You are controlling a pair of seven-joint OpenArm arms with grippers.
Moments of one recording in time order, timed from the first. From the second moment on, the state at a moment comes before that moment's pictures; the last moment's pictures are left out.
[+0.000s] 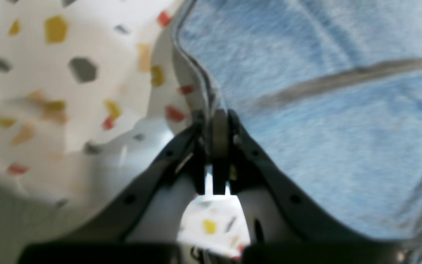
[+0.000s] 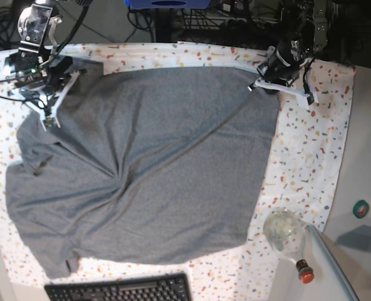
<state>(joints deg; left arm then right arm) 27.0 -9.9 -5.8 95.9 -35.6 17.3 34.6 -13.6 -5.6 24.2 91.5 -16.6 31.0 -49.8</state>
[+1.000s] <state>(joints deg) 26.7 -10.0 -5.8 95.7 -35.4 17.3 34.6 -18.7 -7.0 30.4 107.9 -16.4 31.1 -52.1</state>
